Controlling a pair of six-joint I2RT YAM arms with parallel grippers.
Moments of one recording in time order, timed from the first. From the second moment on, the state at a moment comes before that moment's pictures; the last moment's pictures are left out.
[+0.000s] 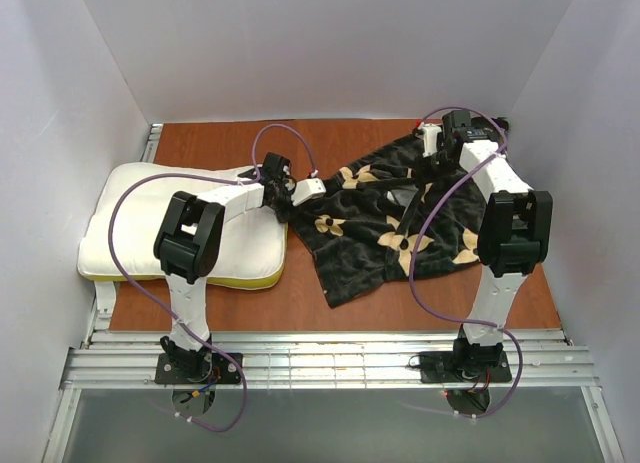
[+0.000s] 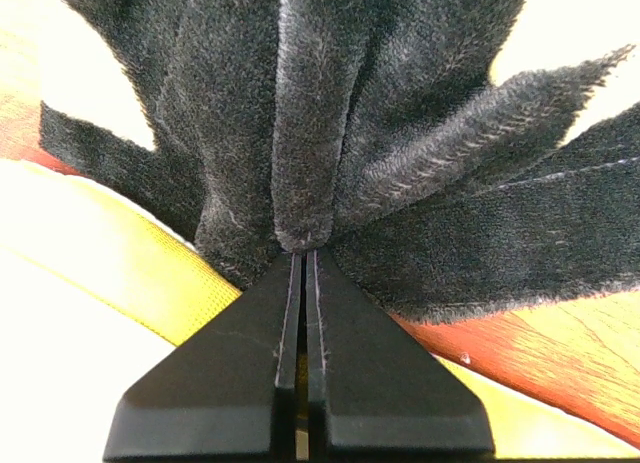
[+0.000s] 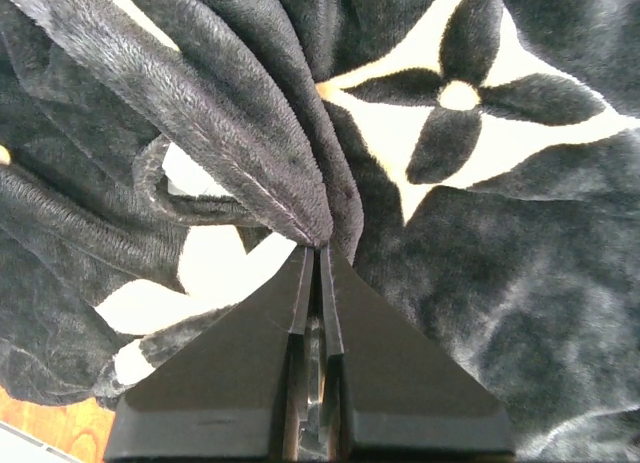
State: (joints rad) left arm -0.40 2.02 1.37 -0.41 0.23 0.81; right arm 0.08 1.96 1.65 -0.83 -0.34 -0.27
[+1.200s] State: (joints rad) left arm 0.08 1.90 1.30 -0.92 0.45 1.32; right arm 0.09 1.84 1.52 -0.79 -0.57 -0.20
